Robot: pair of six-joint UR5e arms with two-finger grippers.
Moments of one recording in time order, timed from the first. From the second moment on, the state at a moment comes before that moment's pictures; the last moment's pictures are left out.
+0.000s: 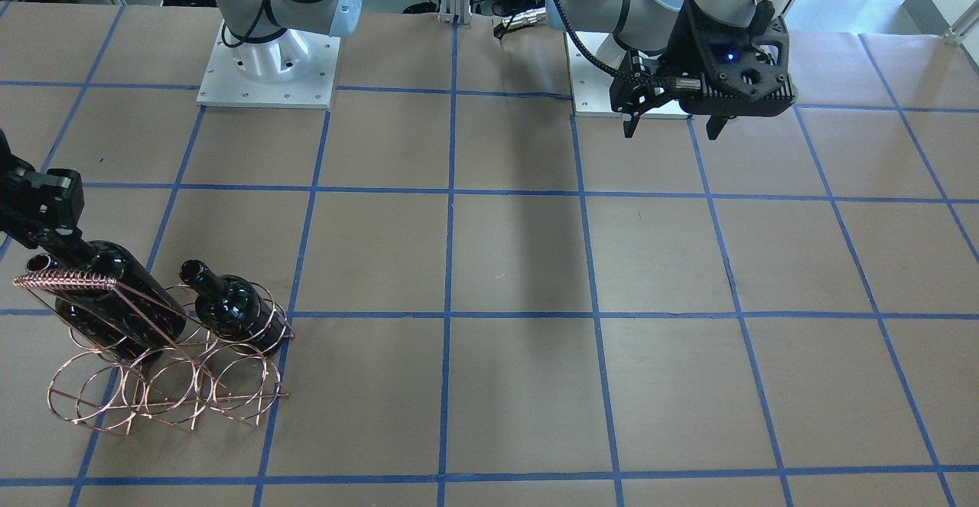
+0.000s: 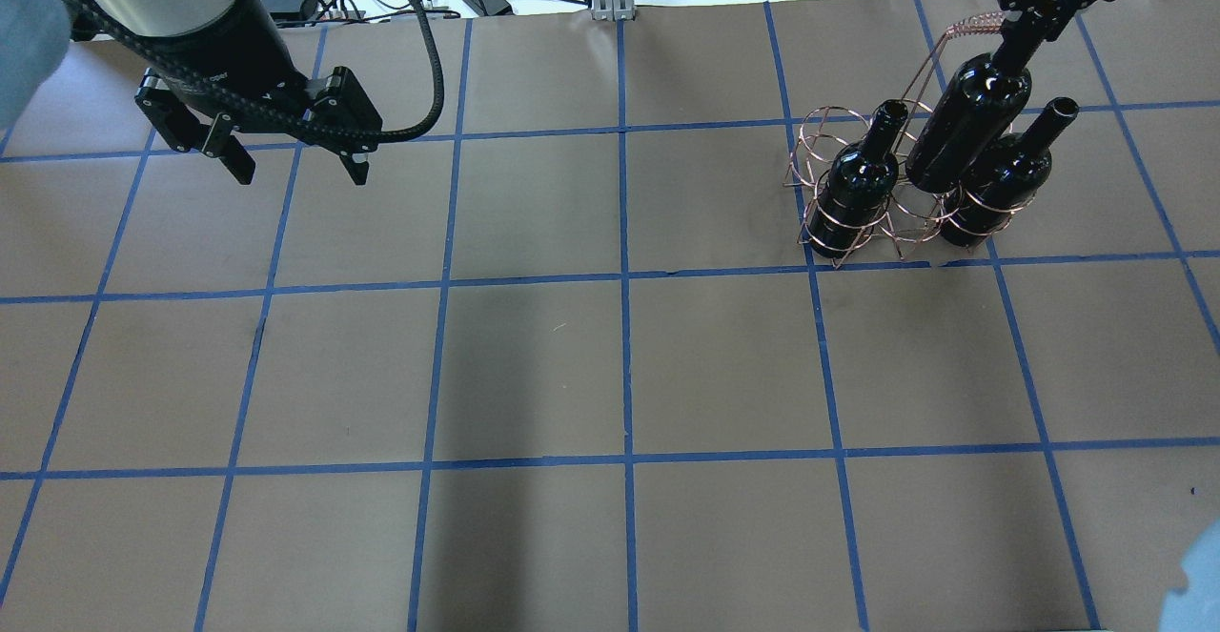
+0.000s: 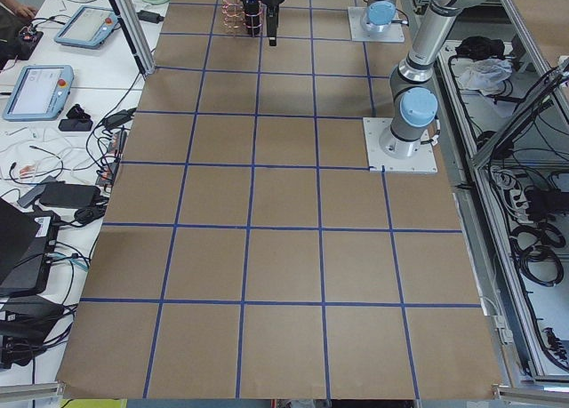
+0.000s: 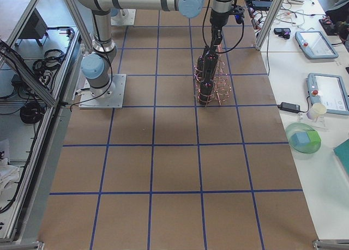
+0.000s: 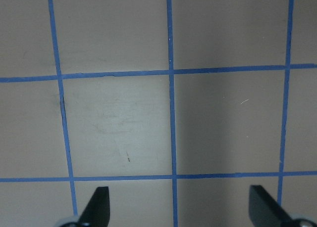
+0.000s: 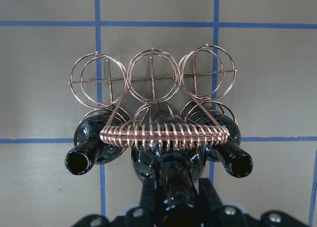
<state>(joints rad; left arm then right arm) -1.59 -1.57 -1.49 -1.69 1.62 0.00 1.37 -1.34 1.25 -1.51 -1.60 -0.22</state>
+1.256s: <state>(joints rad) -1.59 -1.56 -1.50 -1.68 1.62 0.01 1.37 -1.33 1.38 -1.63 -1.58 -0.21</state>
